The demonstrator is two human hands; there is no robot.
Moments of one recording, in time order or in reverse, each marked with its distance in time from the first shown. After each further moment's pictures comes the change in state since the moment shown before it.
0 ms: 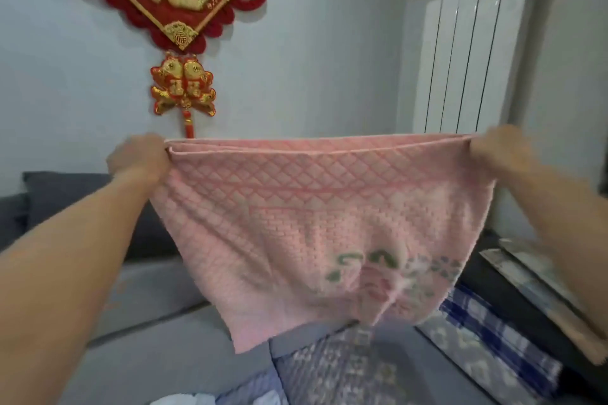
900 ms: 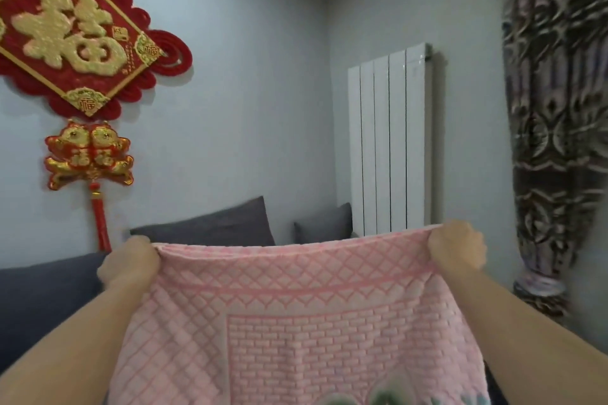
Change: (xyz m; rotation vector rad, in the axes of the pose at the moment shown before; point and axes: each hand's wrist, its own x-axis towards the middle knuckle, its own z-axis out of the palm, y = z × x) left_hand 0.008 0.149 0.102 -0.197 -0.179 -0.138; right_hand 0.035 0.069 0.014 0.078 0.183 0.355
